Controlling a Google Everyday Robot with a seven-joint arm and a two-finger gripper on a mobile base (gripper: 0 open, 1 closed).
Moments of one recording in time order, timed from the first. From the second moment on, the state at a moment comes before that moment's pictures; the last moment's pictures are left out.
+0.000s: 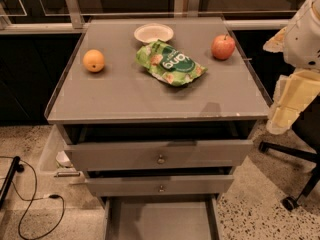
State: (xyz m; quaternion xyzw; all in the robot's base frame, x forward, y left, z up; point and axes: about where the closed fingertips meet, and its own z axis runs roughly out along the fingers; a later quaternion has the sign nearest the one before) arm 0.438 -0.217 0.976 -0.60 0.78 -0.03 0.16
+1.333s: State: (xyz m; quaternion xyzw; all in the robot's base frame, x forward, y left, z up) arm 0.506 -0.160 0.966 -0.65 0.71 -0.01 0.27
